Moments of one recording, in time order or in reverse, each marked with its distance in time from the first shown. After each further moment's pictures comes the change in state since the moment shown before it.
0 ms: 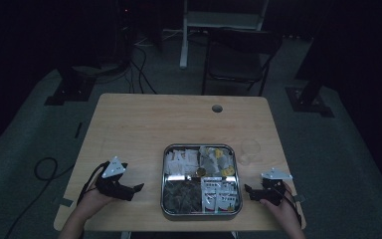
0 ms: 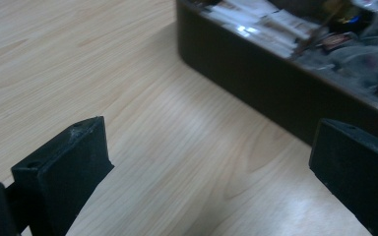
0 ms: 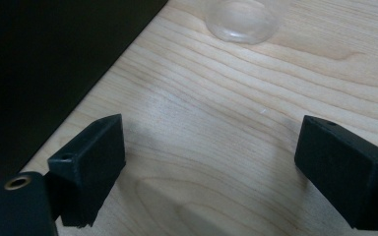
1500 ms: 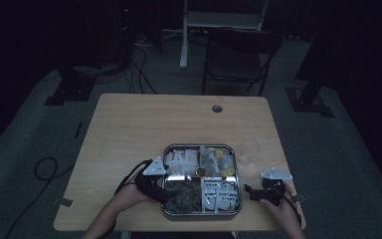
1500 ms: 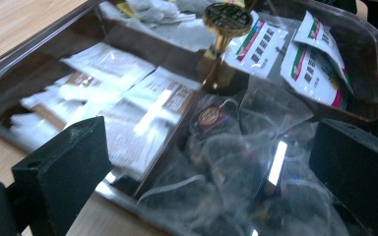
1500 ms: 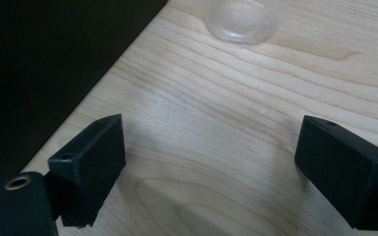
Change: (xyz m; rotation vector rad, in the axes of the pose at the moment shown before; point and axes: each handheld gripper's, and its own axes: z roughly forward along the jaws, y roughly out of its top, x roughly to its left) left arm -0.063 0.061 0.064 0.005 -0.252 0.131; right arm 0.000 0.000 0.000 -0.001 -0.003 0.002
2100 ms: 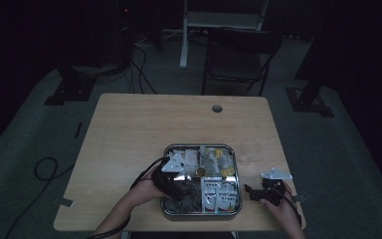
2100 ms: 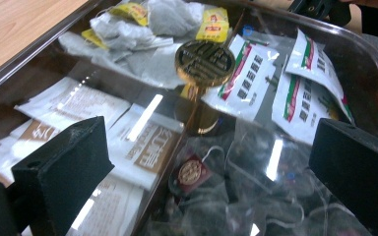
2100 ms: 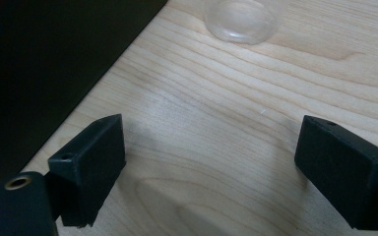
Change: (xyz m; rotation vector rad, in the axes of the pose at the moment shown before) left arm -0.008 0.029 0.032 0.011 -0.033 0.038; right arm 0.000 0.000 0.000 0.001 0.000 0.000
